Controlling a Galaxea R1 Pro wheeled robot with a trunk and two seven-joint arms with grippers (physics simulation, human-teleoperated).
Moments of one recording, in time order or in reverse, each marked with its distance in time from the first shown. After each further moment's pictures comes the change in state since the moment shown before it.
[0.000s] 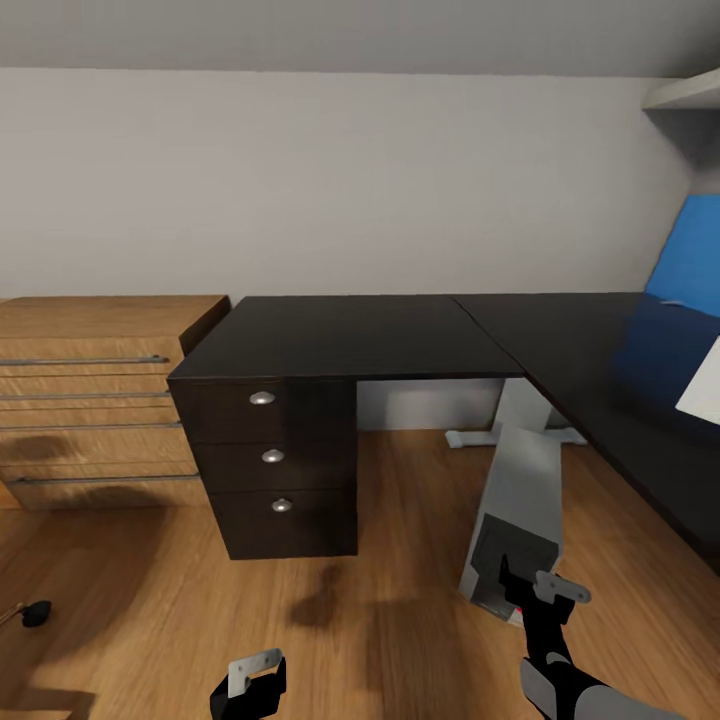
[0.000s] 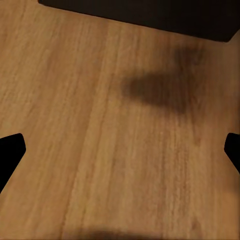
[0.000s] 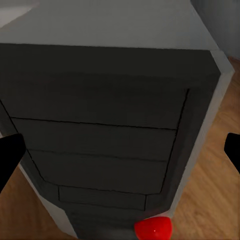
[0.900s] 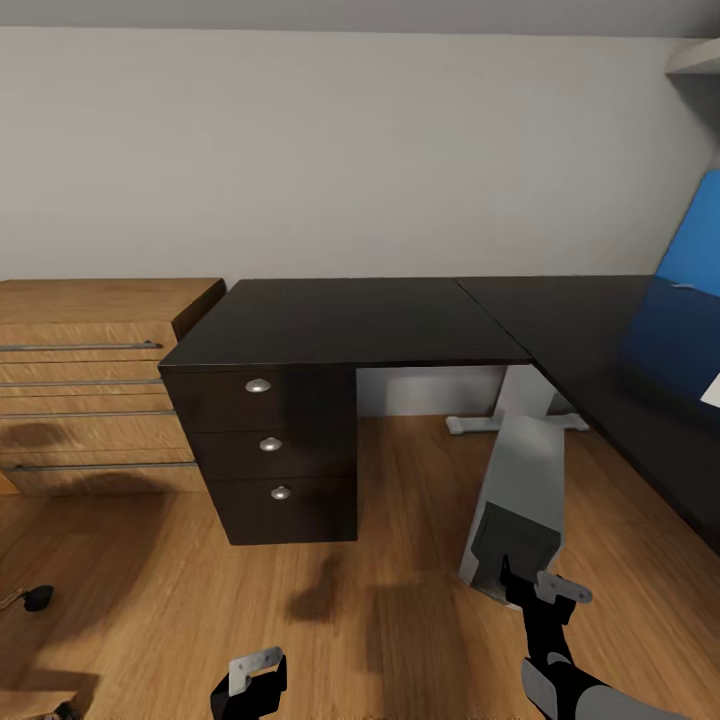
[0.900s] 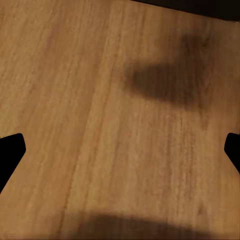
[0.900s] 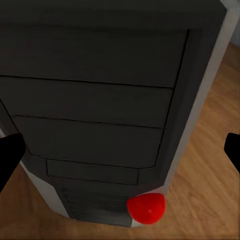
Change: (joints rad) left arm 0.000 -0.002 -0.001 -0.006 0.002 0.000 0.002; right arm 0.000 -0.003 -0.001 0.001 0.000 0.000 0.000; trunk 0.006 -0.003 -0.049
